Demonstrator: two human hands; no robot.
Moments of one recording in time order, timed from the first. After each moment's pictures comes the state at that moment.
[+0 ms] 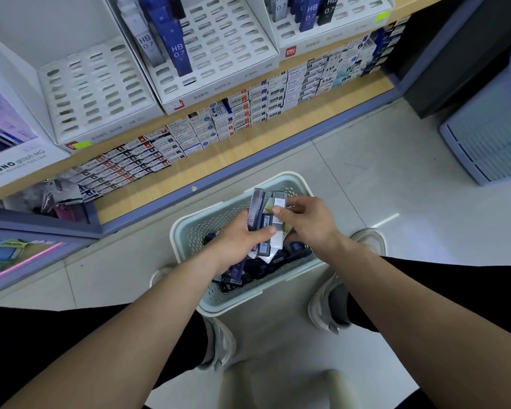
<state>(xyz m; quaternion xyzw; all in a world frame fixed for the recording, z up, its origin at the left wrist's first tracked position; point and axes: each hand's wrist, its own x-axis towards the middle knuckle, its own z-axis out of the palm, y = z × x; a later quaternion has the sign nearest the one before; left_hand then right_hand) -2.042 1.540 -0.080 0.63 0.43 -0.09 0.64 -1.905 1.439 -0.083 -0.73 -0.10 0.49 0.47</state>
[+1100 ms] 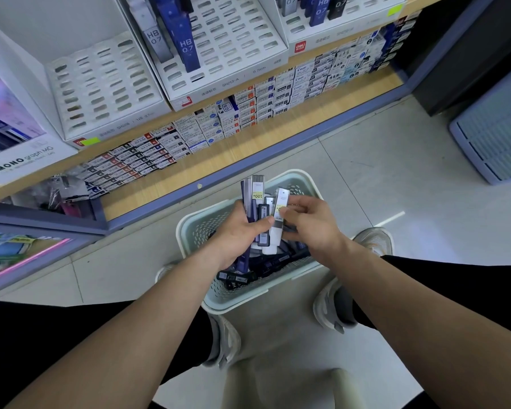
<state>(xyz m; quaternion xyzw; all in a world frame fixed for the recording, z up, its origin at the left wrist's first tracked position) -2.043 1.550 -0.095 0.60 0.46 -0.03 0.65 -1.919 1.444 -0.078 -0.66 -0.04 0.52 0.54</state>
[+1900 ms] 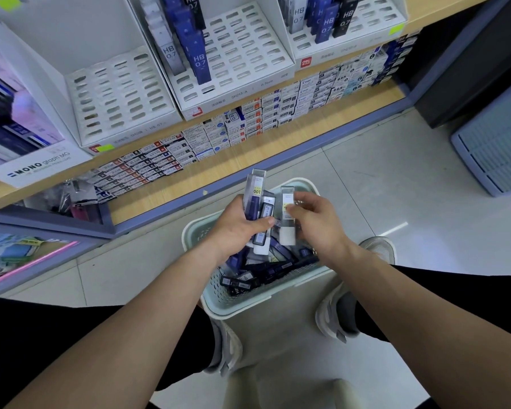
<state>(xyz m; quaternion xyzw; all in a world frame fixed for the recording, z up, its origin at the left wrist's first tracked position) -2.042 1.567 -0.074 0.65 0.46 -0.03 0.61 -1.916 1.451 -0.067 -0.68 -0.08 0.48 0.55</state>
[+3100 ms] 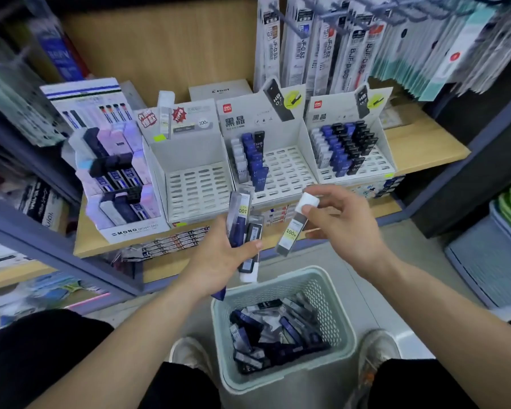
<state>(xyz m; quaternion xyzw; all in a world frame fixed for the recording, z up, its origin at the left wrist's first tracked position) -2.083 1.611 0.102 0.70 0.45 0.12 0.54 -1.890 1.511 0.124 -0.69 -0.33 0.32 0.56</state>
